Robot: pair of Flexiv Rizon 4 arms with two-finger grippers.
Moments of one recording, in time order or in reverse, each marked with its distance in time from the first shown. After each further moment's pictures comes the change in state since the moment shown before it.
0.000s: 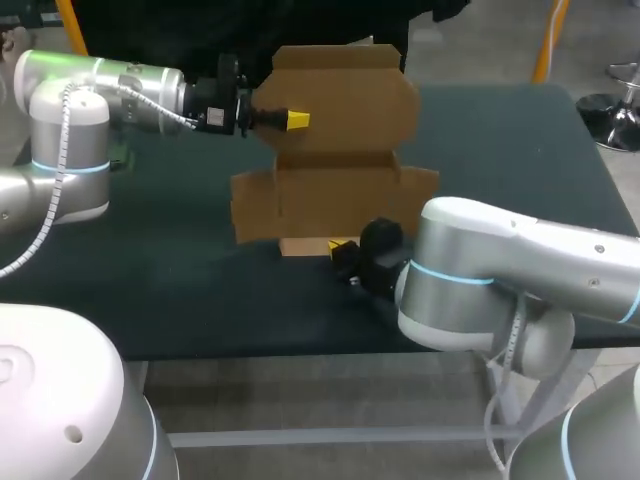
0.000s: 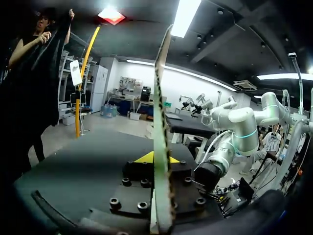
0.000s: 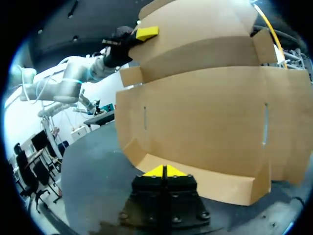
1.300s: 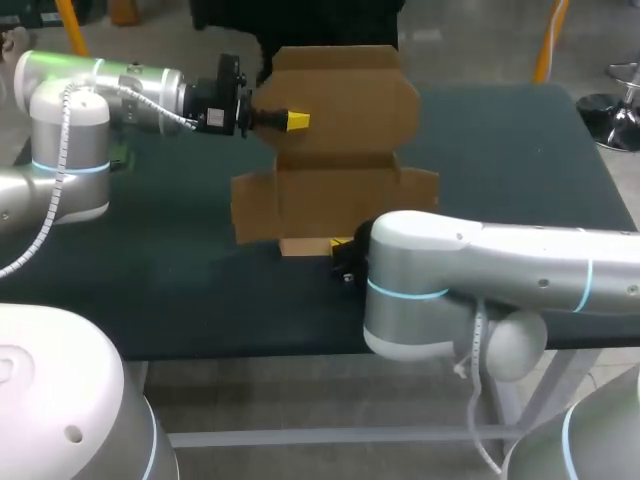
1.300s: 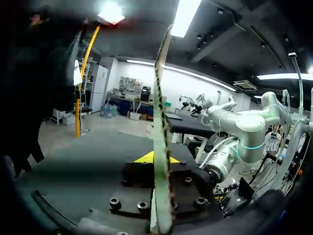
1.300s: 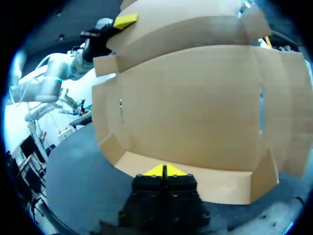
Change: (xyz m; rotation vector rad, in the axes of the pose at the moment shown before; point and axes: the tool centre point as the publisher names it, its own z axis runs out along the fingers) left arm 0.000 0.001 0.000 0.000 0.000 0.000; right arm -0.023 -0.013 0.017 0.028 -0.132 0.047
